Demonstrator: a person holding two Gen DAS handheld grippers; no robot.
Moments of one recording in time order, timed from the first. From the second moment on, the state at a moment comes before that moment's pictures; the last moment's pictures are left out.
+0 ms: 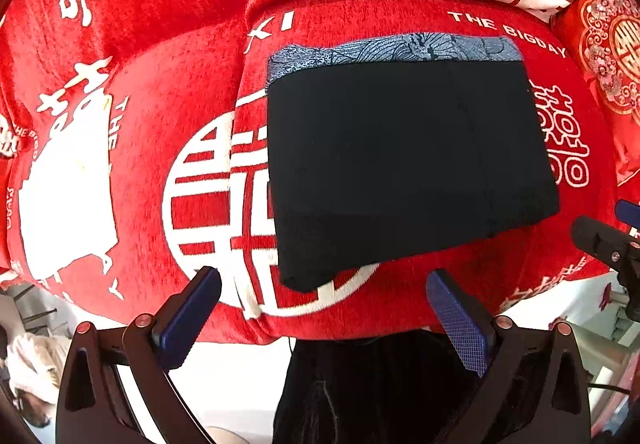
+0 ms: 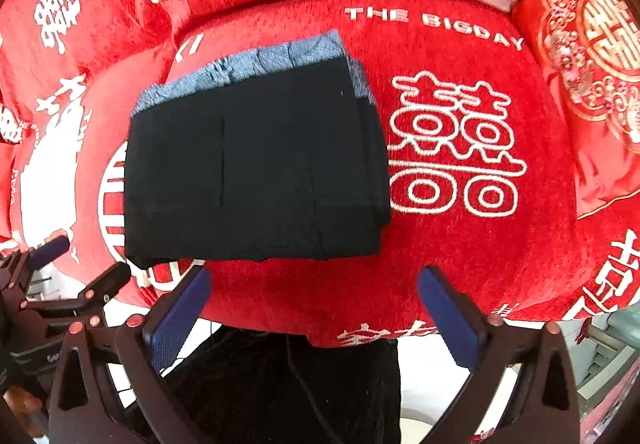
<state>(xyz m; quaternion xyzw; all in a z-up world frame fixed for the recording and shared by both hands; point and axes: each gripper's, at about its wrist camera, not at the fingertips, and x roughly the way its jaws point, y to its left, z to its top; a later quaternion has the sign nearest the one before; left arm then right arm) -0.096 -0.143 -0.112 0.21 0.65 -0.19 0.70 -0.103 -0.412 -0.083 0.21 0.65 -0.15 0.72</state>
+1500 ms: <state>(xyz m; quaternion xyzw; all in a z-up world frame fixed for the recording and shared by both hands) -0.112 -0.139 -0.080 0.23 0.63 -0.19 0.72 -0.094 -0.372 -0.044 0.14 0.66 -0.19 0.72</state>
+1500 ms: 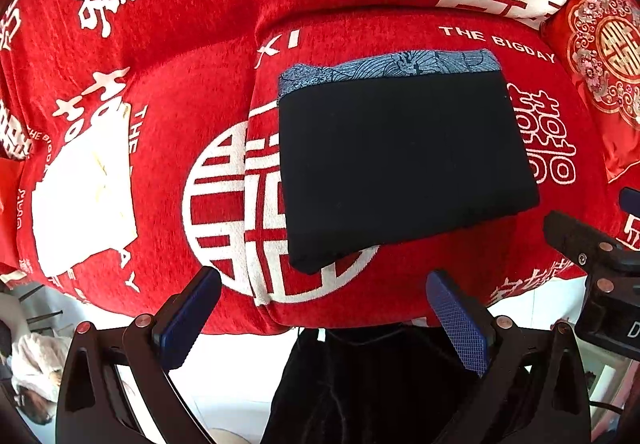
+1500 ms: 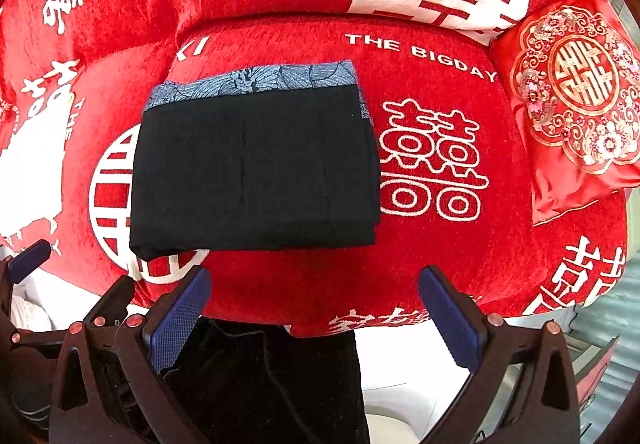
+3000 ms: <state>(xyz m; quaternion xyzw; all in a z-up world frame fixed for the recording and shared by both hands) -0.129 -0.155 -0.077 0.20 0.64 -0.15 0.73 -0.092 -0.396 -0.049 0.13 0.67 -0.13 0.72</state>
